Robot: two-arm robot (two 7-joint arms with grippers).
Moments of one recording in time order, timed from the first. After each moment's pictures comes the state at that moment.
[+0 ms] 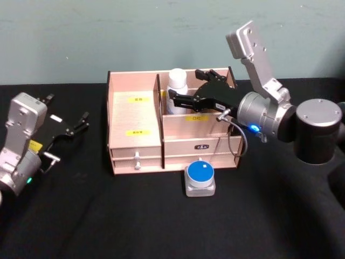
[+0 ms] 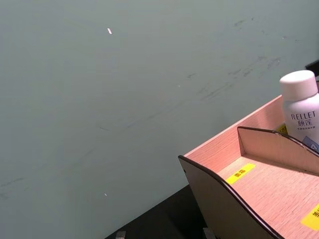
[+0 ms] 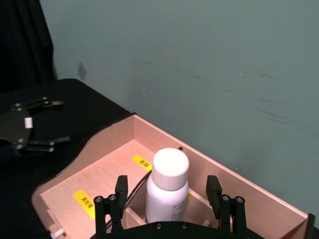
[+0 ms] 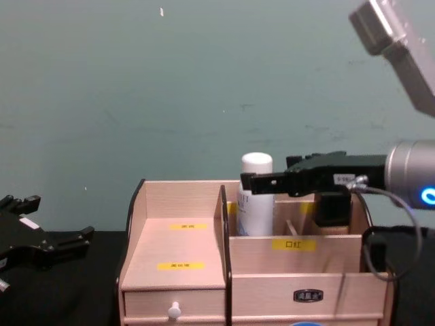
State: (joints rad) left arm -0.20 0.60 0.45 -1.41 -0.25 -0.12 0.03; right arm 0.44 0.33 -0.45 -1.46 0.30 0.32 0.39
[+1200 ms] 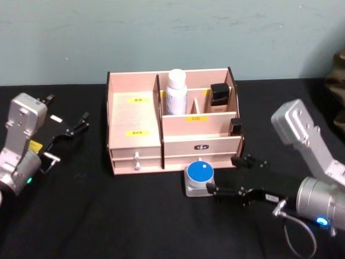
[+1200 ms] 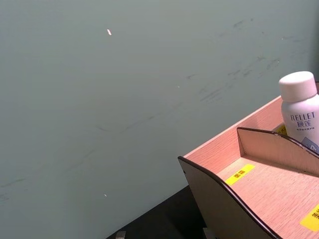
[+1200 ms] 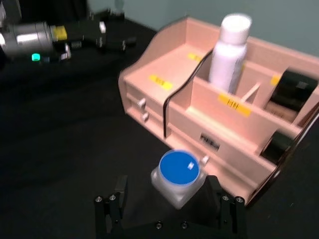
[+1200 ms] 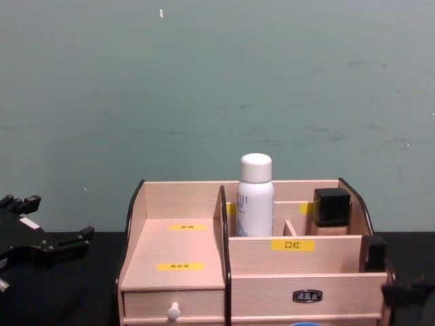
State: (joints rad) left arm -0.20 0.60 0.45 -1.41 -0.25 -0.12 0.03; right arm -0.05 0.68 -0.34 -1.99 0.47 0.52 0.35
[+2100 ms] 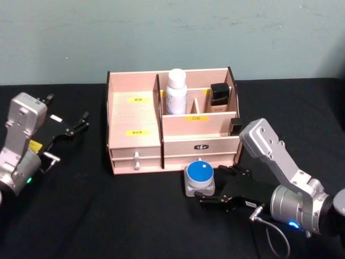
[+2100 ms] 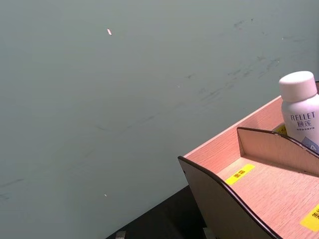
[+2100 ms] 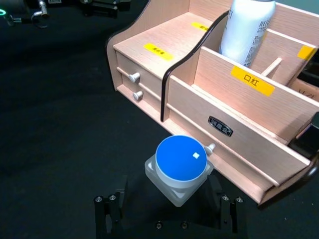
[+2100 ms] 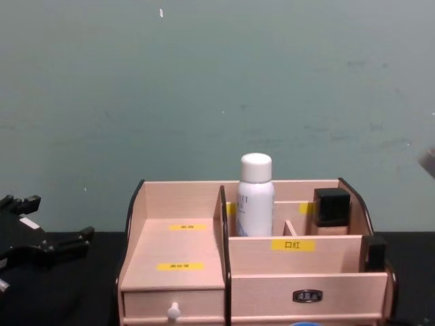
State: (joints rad) left arm -0.20 0.60 0.45 -1.41 -0.25 -0.12 0.03; right arm 0.02 0.58 -0.44 -1.85 0.31 0.50 0.34
